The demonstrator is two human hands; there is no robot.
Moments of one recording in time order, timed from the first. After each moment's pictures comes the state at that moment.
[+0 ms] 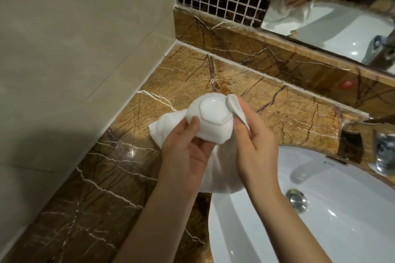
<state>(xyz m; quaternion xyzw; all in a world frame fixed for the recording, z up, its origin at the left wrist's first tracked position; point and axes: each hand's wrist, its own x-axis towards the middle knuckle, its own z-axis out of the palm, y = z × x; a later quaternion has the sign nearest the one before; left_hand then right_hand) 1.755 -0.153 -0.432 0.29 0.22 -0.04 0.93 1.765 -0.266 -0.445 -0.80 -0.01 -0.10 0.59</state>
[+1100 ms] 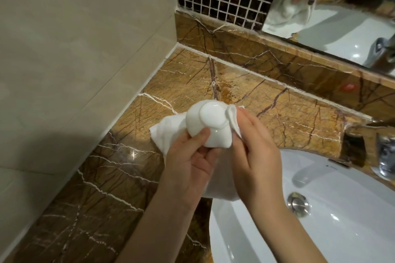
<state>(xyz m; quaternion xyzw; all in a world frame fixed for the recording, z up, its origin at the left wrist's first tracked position) 1.748 -0.155 -0.431 0.26 0.22 -0.08 0.94 1.752 -0.268 -0.435 -0.88 -0.06 -0.10 0.45</state>
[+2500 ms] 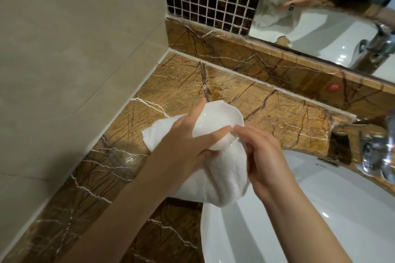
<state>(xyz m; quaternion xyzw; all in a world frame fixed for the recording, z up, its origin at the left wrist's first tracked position) 1.762 -0.131 -0.434 0.93 -0.24 0.03 0.28 1.767 -0.294 -0.420 -0.53 0.14 0.13 0.83</state>
